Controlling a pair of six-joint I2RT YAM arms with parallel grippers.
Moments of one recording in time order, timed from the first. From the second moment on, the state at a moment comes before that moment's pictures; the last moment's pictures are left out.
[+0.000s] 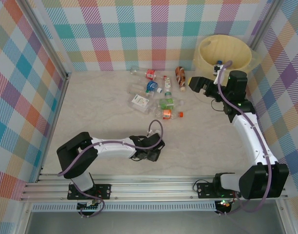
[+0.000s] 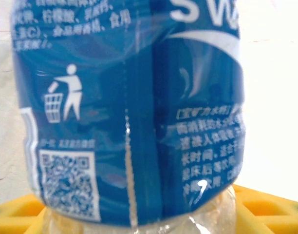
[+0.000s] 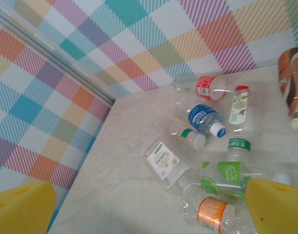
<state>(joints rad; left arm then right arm) -1.05 1.67 0.90 -0.42 -0.23 -0.59 0.08 1.26 1.17 -0.25 -0.64 0.49</state>
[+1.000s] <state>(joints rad) -0.62 1.49 1.04 0.17 0.53 -0.58 0.26 1.37 1.24 -0.28 -0.76 0.53</state>
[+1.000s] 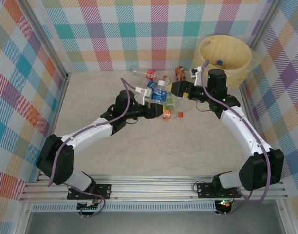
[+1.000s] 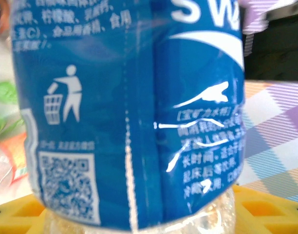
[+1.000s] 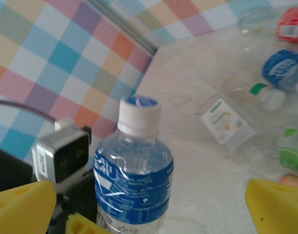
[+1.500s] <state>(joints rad) -0.62 1.53 1.08 0.32 0.71 -0.65 0.35 1.45 1.27 -0.18 -0.92 0.56</state>
